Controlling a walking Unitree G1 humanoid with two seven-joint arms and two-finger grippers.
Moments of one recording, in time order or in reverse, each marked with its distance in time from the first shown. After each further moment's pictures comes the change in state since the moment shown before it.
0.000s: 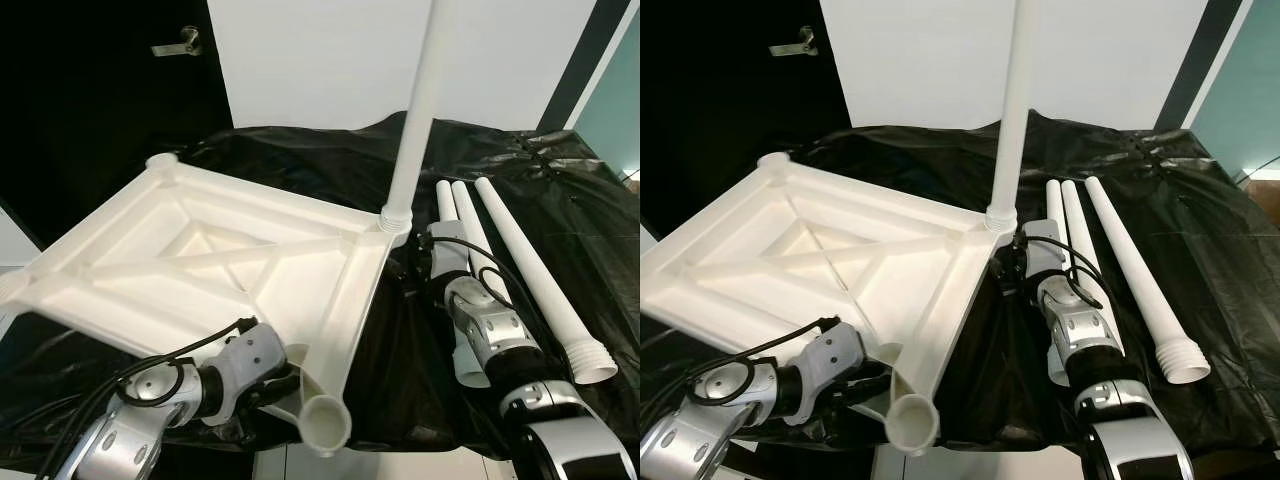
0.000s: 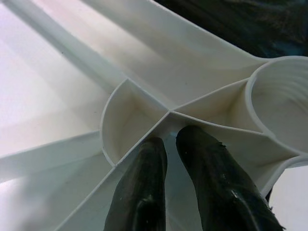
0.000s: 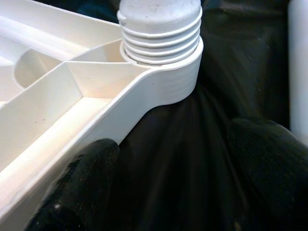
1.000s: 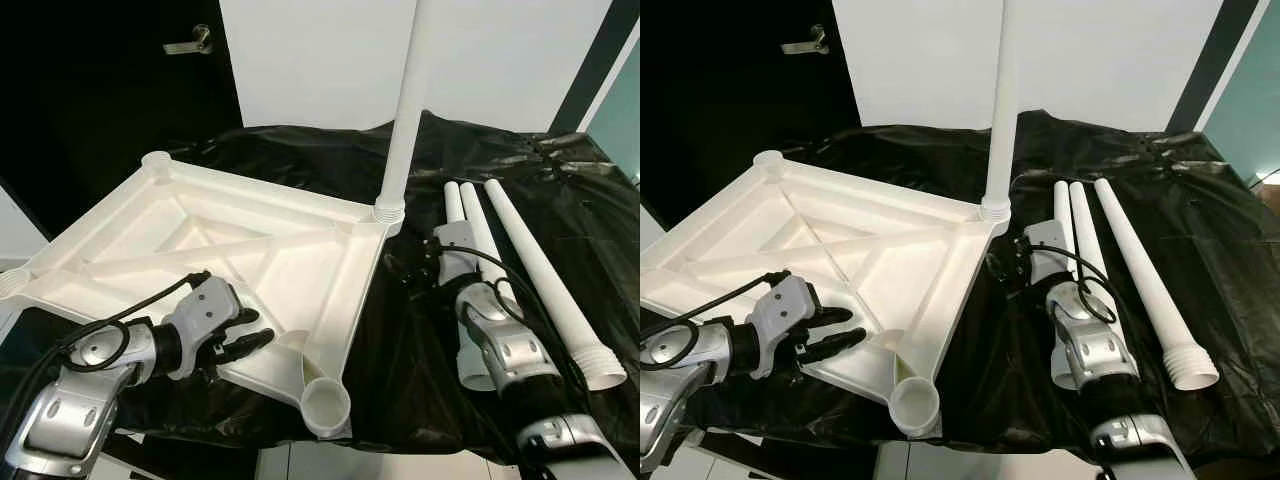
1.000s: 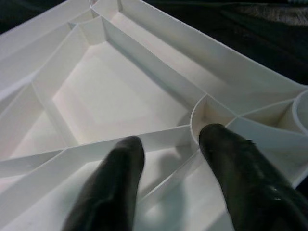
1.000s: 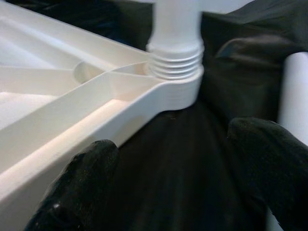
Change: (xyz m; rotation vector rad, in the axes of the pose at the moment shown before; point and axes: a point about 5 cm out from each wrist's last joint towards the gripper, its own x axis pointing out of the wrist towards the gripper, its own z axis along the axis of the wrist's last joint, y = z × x) left arm -0.046 0.043 0.002 0.032 -0.112 0.169; right arm -0.042 -0.015 0.006 -0.098 -0.154 -0.018
